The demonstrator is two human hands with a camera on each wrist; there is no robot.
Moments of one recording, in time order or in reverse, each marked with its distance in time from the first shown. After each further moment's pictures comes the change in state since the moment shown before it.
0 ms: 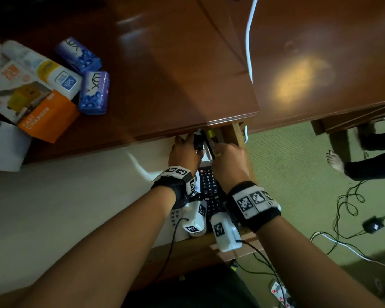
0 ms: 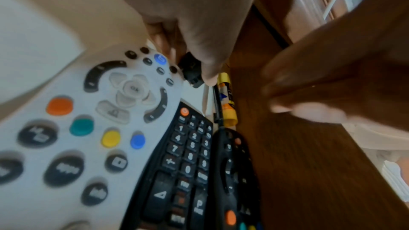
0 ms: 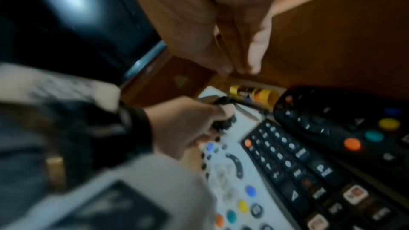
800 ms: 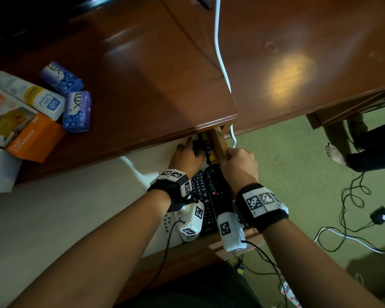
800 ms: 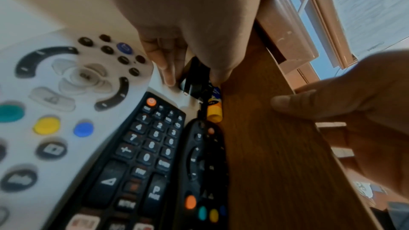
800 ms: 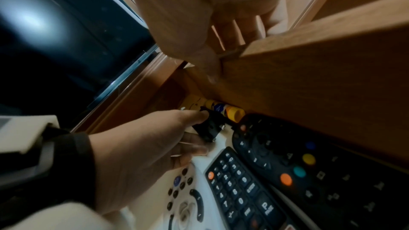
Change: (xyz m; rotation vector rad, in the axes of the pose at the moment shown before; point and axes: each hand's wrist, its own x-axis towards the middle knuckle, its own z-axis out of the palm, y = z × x) left_hand 0.005 0.028 0.012 0.014 -0.157 -0.015; right_hand 0.001 0.041 -0.034 0.092 -0.002 0.233
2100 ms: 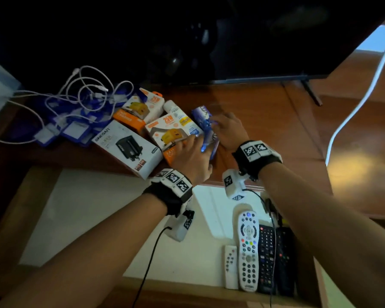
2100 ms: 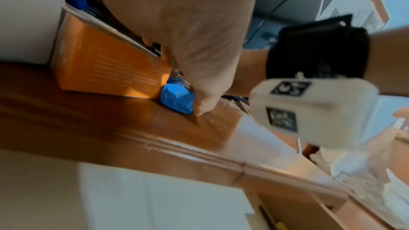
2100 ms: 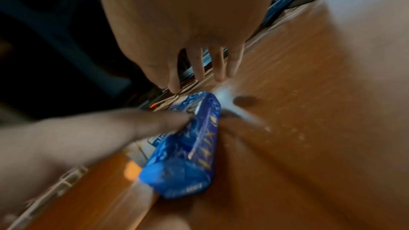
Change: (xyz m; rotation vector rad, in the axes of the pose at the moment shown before) left_hand -0.075 -0.121 -0.230 0.593 0.507 0.165; right_hand 0.043 -0.303 0.075 -0.117 -0.147 -0.825
